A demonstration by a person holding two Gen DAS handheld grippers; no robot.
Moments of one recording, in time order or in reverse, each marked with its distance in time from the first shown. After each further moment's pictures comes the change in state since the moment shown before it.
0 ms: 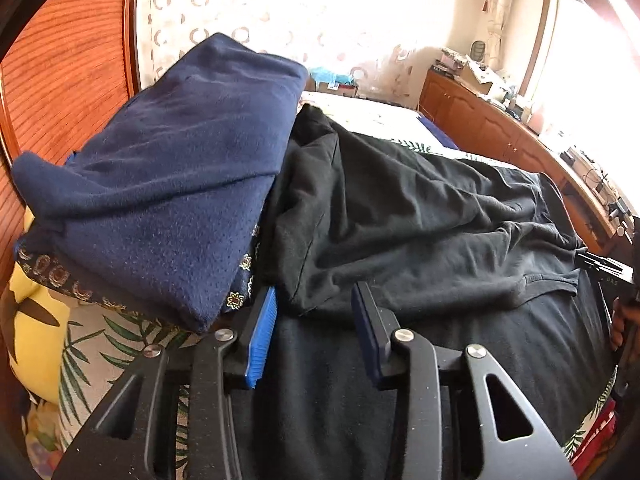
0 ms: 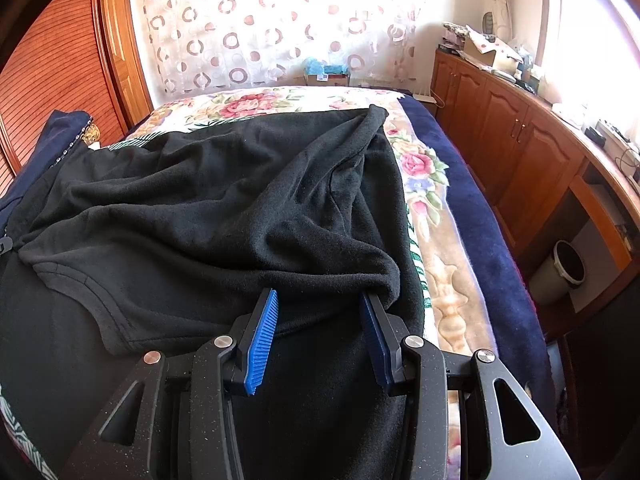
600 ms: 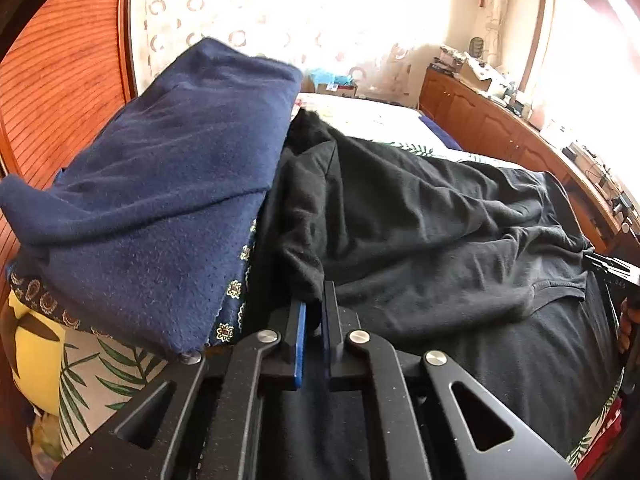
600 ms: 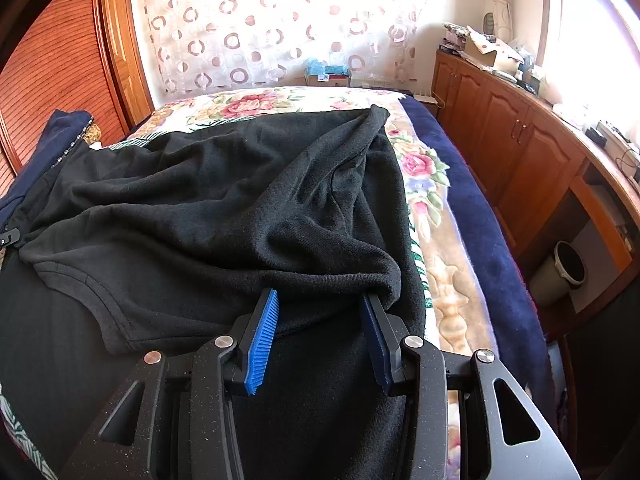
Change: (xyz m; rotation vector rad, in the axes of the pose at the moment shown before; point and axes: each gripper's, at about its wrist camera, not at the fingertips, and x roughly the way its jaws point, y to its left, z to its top) left arm 0.005 -0.007 0.009 0.042 -0.023 0.014; right arm 0.001 -0.006 0.001 -0.005 -0.004 0.026
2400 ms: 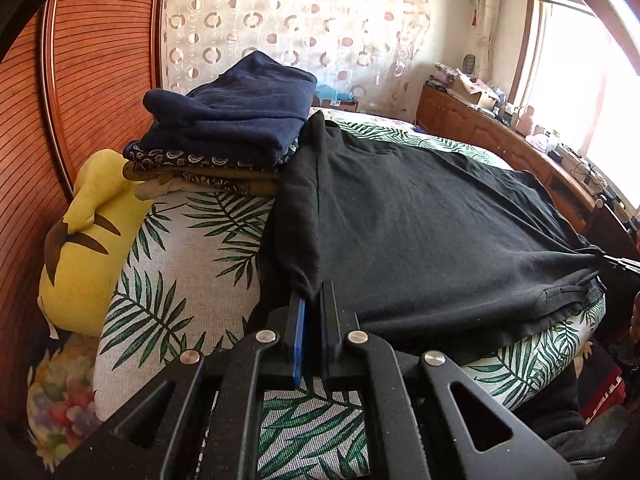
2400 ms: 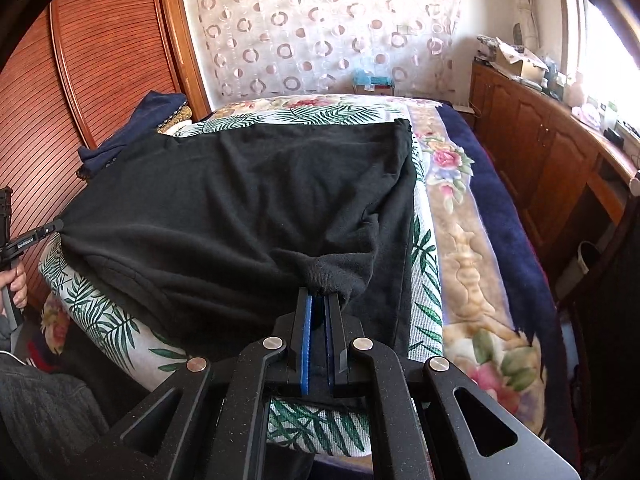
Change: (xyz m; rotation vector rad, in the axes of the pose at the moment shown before) left arm -0.104 0.009 -0.108 -0.022 -0.075 0.010; right arm -0.099 -0.014 -0.079 -0.052 -0.045 0.157
